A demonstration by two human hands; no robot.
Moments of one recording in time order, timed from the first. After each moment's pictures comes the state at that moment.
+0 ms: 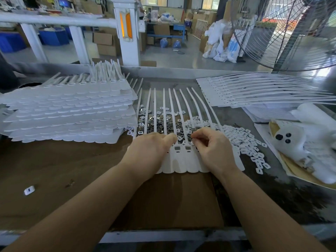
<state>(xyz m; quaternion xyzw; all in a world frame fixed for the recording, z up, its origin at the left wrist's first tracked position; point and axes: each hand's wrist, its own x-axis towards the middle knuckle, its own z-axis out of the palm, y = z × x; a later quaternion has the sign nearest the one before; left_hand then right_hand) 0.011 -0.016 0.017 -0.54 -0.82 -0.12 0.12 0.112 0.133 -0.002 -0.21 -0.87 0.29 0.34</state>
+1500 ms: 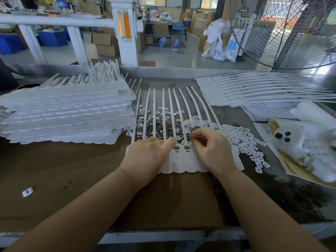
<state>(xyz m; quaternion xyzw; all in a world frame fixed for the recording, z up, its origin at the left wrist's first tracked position) 0.015 -0.021 0.009 -0.56 -0.81 -0.08 0.15 0.113 0.133 -0.002 -0.21 -0.88 0.29 0.32</state>
